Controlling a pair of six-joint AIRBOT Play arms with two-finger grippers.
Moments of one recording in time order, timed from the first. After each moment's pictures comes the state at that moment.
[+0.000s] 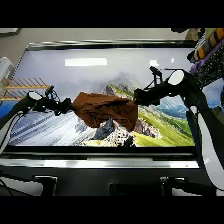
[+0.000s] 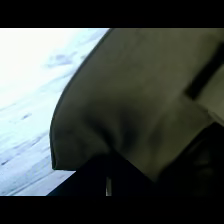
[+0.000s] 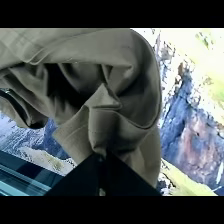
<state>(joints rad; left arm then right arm) 0.08 -1.68 1.20 0.81 -0.97 -1.45 0.16 -1.46 1.41 -1.03 1.25 1.62</state>
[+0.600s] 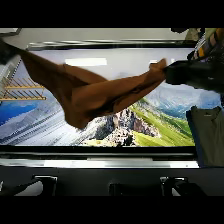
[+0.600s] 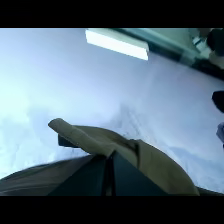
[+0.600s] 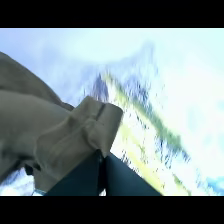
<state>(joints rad) 0.27 -1.23 1.75 0.84 -1.16 -1.50 0.16 -0.90 1.48 -1.27 1.12 1.51</state>
